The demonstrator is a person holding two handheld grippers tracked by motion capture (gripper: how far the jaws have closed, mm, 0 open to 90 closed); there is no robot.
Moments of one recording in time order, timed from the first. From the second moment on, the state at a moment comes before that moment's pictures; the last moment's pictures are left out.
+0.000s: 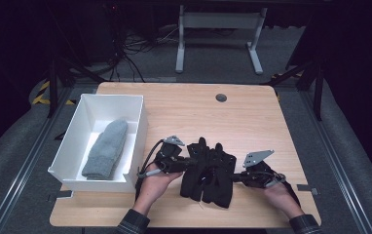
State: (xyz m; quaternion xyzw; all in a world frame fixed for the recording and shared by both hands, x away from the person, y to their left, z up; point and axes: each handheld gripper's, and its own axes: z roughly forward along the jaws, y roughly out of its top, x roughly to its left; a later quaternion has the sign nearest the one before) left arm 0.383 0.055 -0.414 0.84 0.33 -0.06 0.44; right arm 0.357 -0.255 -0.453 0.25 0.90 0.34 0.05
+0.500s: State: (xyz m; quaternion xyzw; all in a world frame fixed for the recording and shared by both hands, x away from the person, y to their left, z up) left arm 0.389 0.050 -0.406 0.84 0.32 -0.05 0.44; right arm 0.359 -0.231 -0.454 0.24 0.91 0.35 0.05
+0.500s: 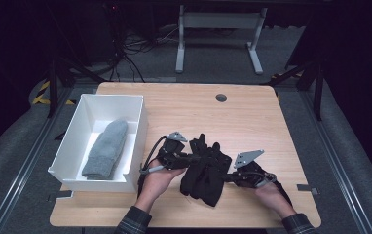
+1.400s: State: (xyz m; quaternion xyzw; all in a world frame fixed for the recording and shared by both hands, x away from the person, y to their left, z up) left arm 0.384 0.039 -0.411 0.84 0.31 -0.05 0.43; right arm 0.361 -0.201 -0.454 0.22 0.91 0.35 0.04
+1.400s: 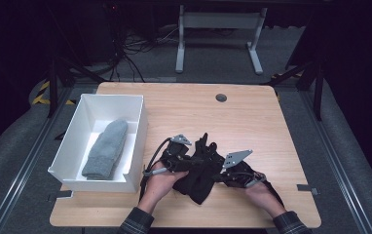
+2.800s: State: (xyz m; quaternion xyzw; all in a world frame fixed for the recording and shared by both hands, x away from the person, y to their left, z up) left arm 0.374 0.027 -0.410 0.84 0.29 -0.04 0.45; right arm 0.358 -0.228 -0.447 0.23 0.90 0.36 0.06
